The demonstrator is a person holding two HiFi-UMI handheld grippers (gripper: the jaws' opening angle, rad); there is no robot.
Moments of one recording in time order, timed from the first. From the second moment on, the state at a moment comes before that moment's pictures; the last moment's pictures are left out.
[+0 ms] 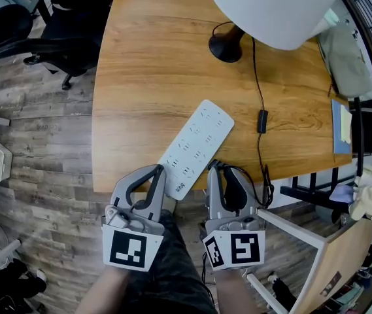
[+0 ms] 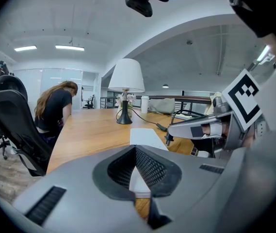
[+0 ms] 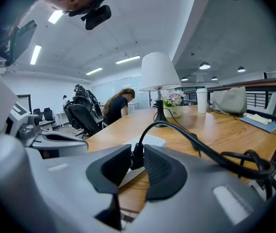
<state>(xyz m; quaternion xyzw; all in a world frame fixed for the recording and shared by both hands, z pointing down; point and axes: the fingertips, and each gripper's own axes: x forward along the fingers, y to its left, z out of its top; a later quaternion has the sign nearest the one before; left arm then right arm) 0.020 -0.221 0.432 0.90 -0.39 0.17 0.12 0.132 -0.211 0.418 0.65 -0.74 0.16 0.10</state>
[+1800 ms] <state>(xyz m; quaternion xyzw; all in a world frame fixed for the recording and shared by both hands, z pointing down) 0.030 -0.217 0.401 0.91 -0.37 0.12 0.14 0.117 -0.205 0.401 0.61 -0.76 0.21 0.05</state>
